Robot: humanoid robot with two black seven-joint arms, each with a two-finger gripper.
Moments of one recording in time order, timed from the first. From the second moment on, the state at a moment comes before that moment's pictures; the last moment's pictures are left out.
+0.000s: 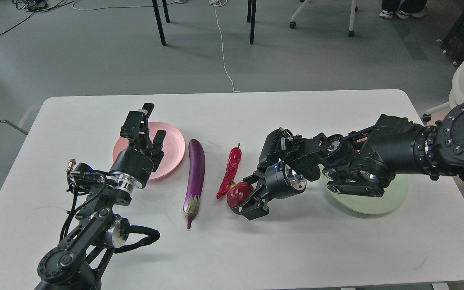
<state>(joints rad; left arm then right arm) -0.15 0.04 -1.20 -1.27 1.05 0.03 -0.29 1.44 -0.04 -0.86 1.01 -1.22 -0.11 0.49</state>
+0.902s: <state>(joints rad) -0.15 0.04 -1.19 -1.27 1.05 0.03 -0.29 1.52 -0.63 -0.86 1.10 -1.52 -0.19 0.49</state>
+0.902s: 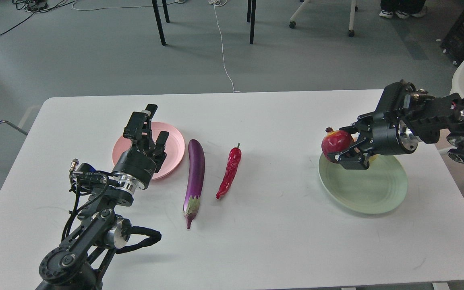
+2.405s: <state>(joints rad) -0.57 0.38 -0.67 -1.36 1.50 -0.02 -0.43 0.90 -0.75 0.16 1.22 -0.08 -0.01 0.49</state>
